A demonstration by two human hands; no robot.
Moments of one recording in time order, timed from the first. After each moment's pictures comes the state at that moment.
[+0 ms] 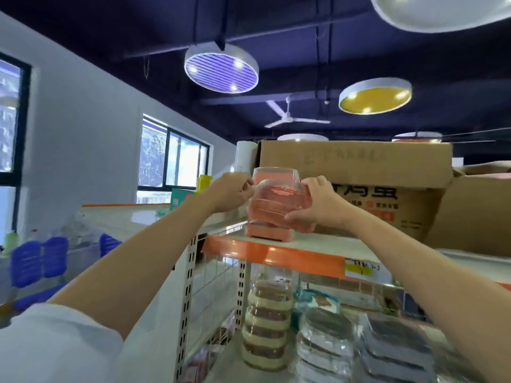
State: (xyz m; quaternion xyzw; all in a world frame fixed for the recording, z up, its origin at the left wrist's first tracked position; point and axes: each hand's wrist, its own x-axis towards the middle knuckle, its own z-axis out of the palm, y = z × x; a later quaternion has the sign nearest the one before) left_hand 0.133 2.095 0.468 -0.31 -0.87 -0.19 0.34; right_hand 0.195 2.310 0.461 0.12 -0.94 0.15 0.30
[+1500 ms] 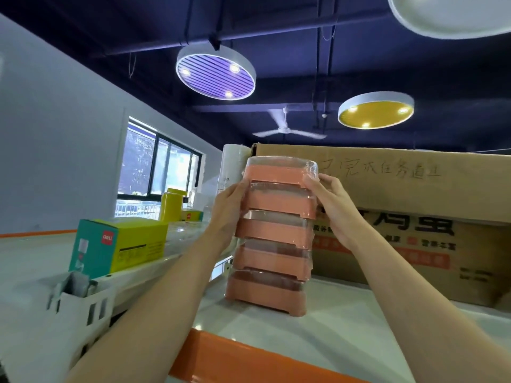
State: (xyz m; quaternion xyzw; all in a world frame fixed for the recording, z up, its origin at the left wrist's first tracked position) left_hand -0.070 2.176 0.473 -0.25 -0.58 -0.74 0.22; right_hand -0.019 2.355 0.499 0.14 -0.74 0.59 0.30
